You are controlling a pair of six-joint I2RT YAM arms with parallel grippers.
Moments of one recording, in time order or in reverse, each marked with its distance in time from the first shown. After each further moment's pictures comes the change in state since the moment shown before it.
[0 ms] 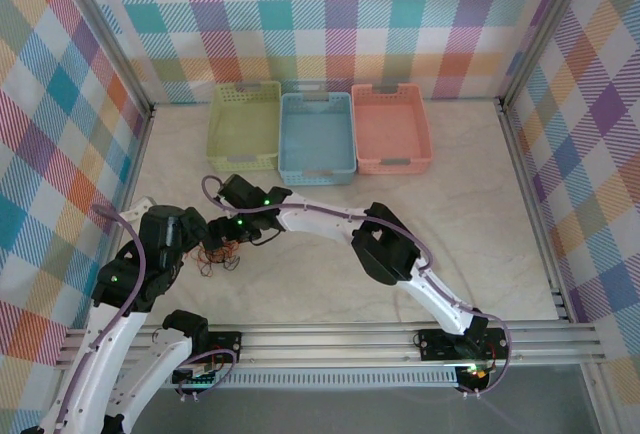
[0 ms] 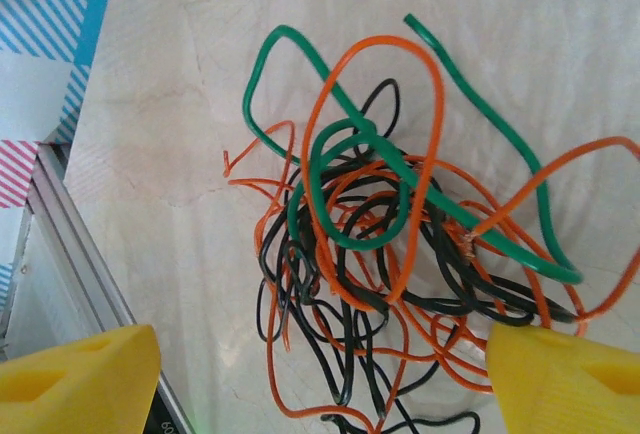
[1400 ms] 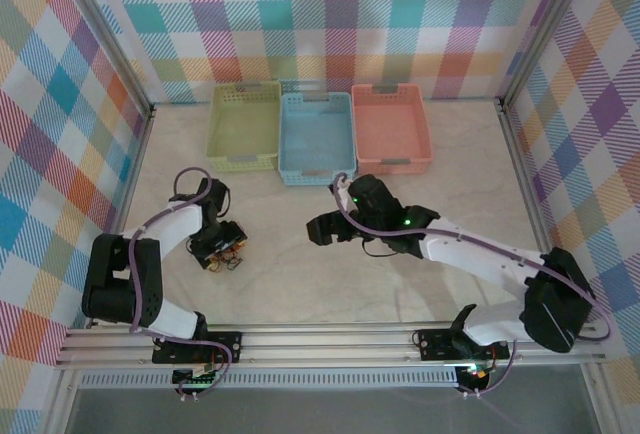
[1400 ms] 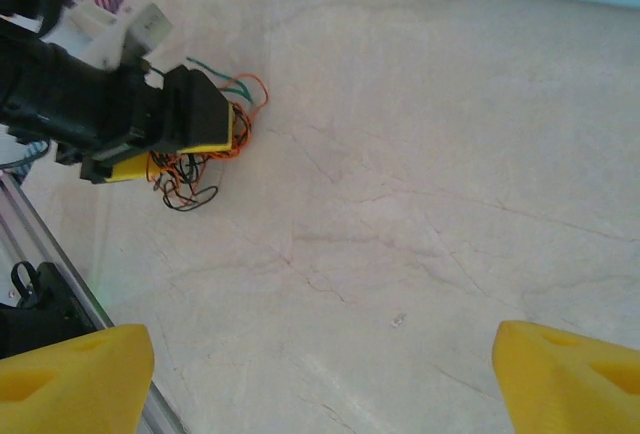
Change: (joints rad) left arm 0.126 0.877 -0.072 0.269 0.501 -0.013; right arm -0.236 -1.113 -1.180 0.277 0.189 -0.167
